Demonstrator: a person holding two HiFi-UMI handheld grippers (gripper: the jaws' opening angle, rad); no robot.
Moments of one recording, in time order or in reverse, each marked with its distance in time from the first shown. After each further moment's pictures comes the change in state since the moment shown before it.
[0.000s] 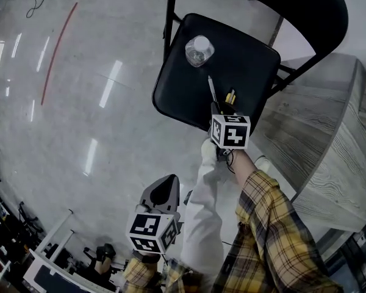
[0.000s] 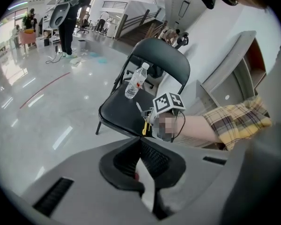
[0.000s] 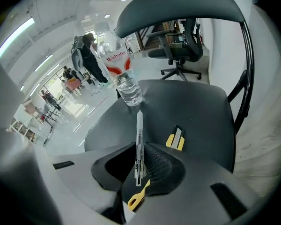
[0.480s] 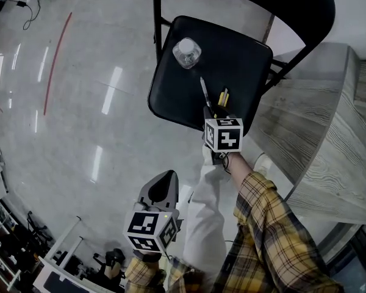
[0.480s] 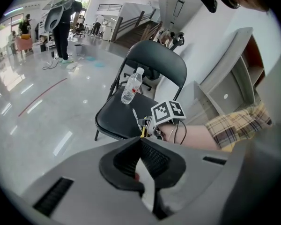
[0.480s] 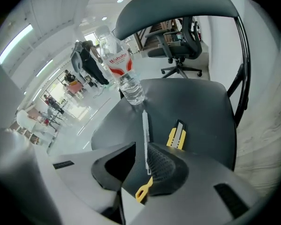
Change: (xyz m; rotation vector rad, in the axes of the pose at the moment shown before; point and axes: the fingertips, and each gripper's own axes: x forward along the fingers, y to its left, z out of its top) left arm -0.001 -0.009 0.024 0.044 -0.026 -0.004; right arm -0.009 0.011 -0.008 0.033 -0.003 0.040
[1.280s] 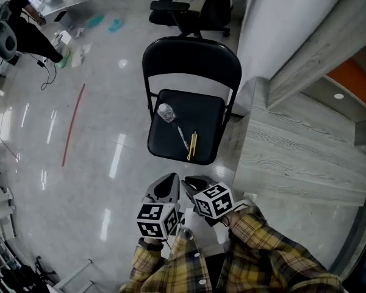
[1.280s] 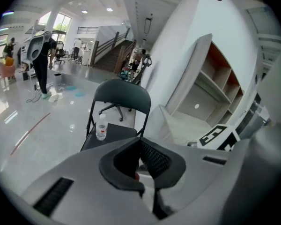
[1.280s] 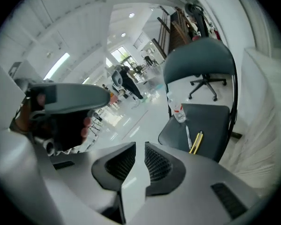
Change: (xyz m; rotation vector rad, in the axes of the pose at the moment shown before) left arm -0.121 -0.152 0.101 0.238 -0.208 -0.105; right arm -0.305 0.138 -0.003 -0.070 -0.095 0.406
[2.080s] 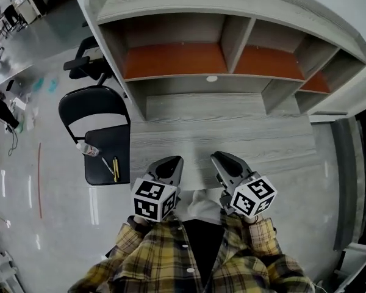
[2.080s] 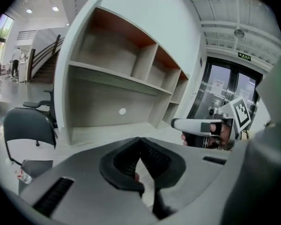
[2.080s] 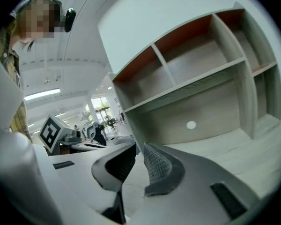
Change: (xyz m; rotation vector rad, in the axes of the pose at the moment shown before) left arm 0.053 -0.457 0.043 0.417 -0.026 -0.477; right arm -0.552 -0.145 0.031 -0.038 -0.742 -0.408
